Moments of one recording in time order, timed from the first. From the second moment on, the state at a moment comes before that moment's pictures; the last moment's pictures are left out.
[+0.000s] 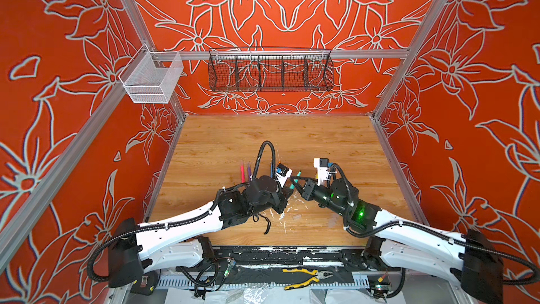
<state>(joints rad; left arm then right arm) -1.02 1.10 0.80 -0.23 -0.13 -0.35 0.93 0.97 0.48 0.33 0.03 0.94</state>
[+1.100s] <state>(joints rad) -0.77 1.13 0.76 -0.22 -0.19 -0.43 0.99 0.78 0.53 -0.06 0.17 0.86</state>
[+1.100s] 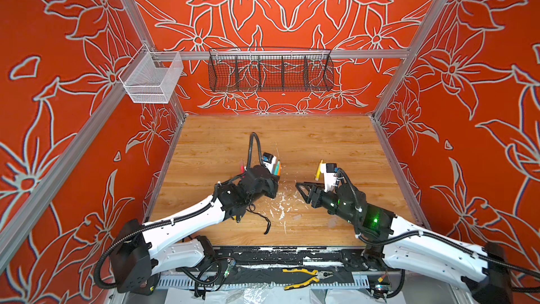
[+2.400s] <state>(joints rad) -0.69 0.96 0.66 -0.28 -0.21 -0.47 1.16 1.48 0.71 -0.46 0.26 0.86</state>
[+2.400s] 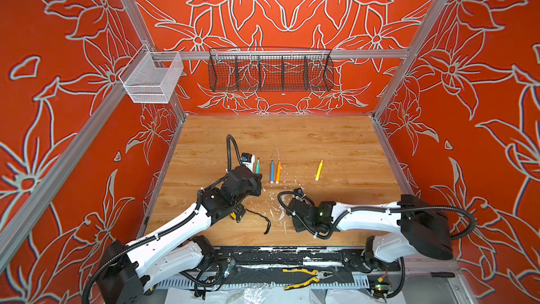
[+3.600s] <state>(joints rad) -0.69 0.89 0.65 -0.29 -0.21 -0.47 1.15 1.54 0.79 -0.47 0.35 0.88</state>
